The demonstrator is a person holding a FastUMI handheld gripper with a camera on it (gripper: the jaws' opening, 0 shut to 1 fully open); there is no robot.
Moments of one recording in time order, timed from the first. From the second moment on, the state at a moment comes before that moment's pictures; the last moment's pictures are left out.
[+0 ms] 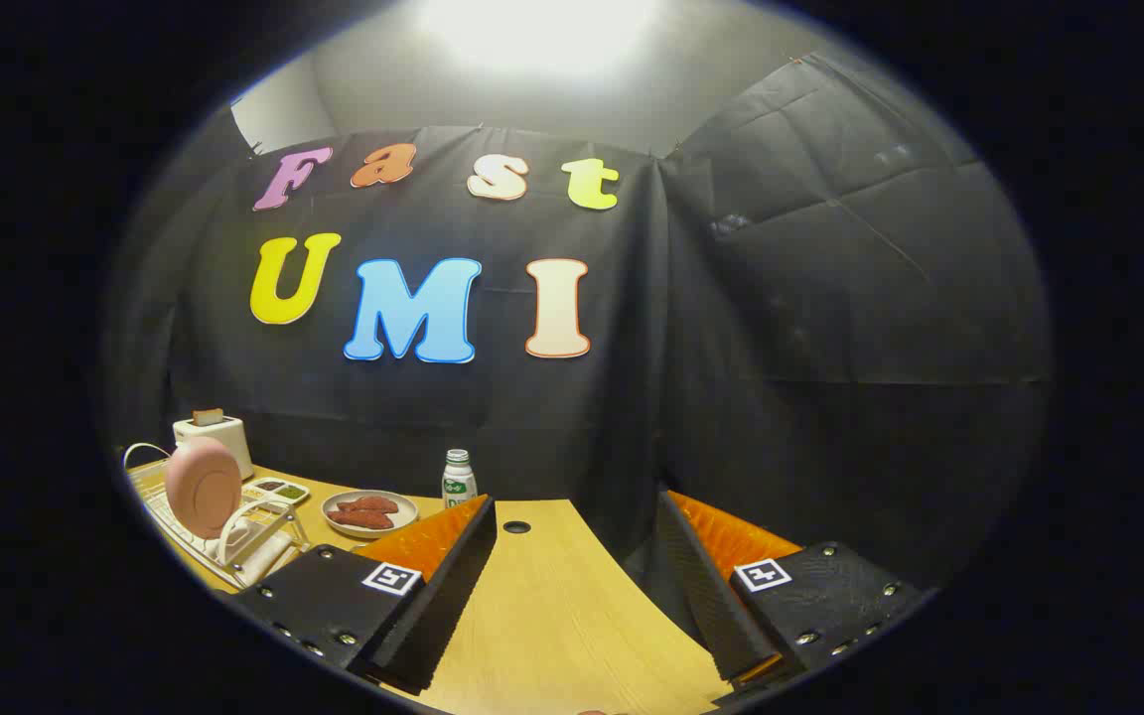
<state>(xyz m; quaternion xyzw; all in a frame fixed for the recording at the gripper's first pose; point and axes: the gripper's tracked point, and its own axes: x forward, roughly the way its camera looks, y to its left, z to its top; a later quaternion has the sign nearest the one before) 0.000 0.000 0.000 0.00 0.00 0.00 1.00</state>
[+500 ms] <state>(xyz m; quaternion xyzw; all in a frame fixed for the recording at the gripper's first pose) -0.045 0.146 0.067 0.03 0.00 0.11 0.99</state>
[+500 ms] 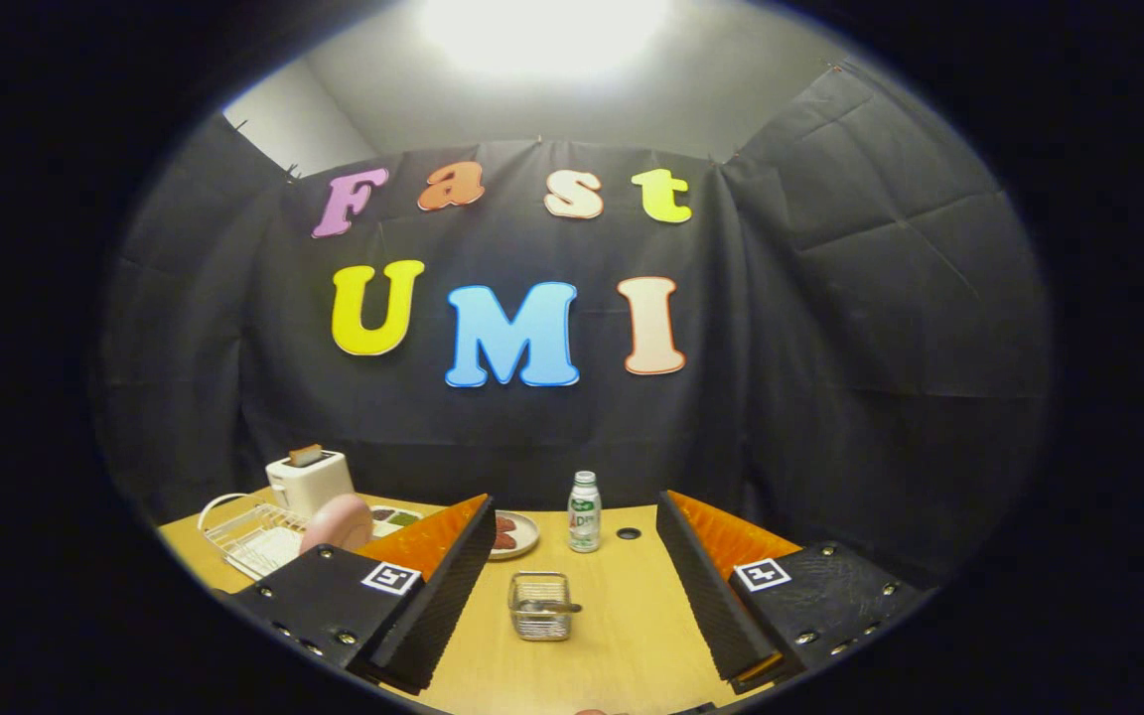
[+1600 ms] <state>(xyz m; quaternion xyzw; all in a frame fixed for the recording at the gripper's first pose) 0.027 0.411 0.013 0.01 0.27 0.33 0.90</state>
